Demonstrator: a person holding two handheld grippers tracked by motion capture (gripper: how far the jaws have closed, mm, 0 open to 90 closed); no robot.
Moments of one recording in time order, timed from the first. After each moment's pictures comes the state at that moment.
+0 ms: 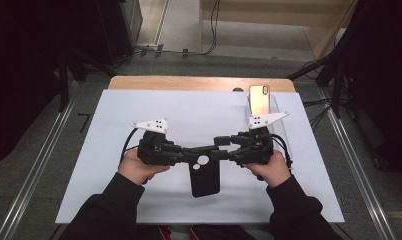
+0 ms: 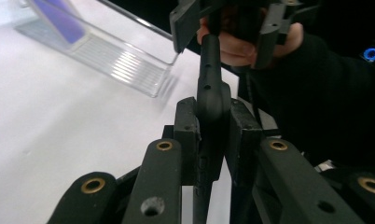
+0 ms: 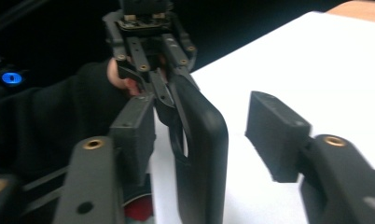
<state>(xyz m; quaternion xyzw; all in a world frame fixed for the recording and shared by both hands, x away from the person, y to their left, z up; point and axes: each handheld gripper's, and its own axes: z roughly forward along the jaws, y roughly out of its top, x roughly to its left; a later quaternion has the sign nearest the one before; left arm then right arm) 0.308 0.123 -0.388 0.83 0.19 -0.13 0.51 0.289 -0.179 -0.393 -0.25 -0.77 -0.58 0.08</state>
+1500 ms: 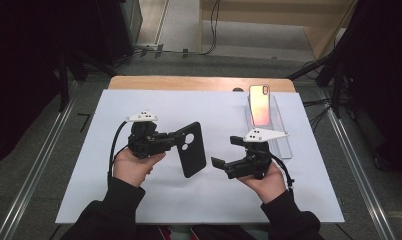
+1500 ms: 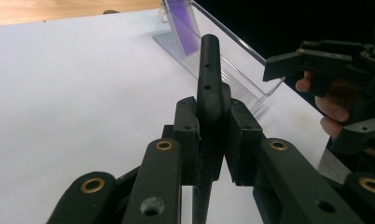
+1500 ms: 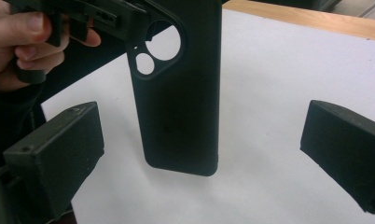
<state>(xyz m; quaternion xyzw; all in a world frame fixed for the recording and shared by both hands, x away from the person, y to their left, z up) 0.307 0.134 -0.374 0.79 0.37 0.00 0.49 0.258 -0.165 -0.411 -0.38 -0.76 -0.52 -0.08</state>
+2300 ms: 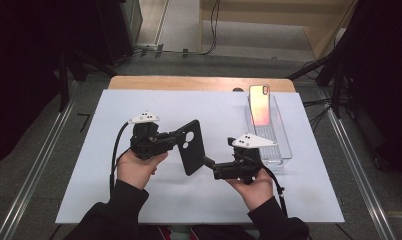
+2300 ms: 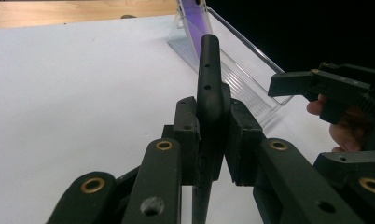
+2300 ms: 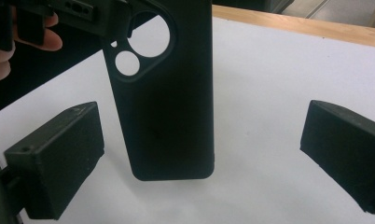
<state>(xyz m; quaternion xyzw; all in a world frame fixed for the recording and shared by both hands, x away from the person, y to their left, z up) 0.303 0.127 -0.377 0.78 0.40 0.03 0.49 0.249 -0.137 -0.418 -0.43 -0.74 -0.50 -0.14</state>
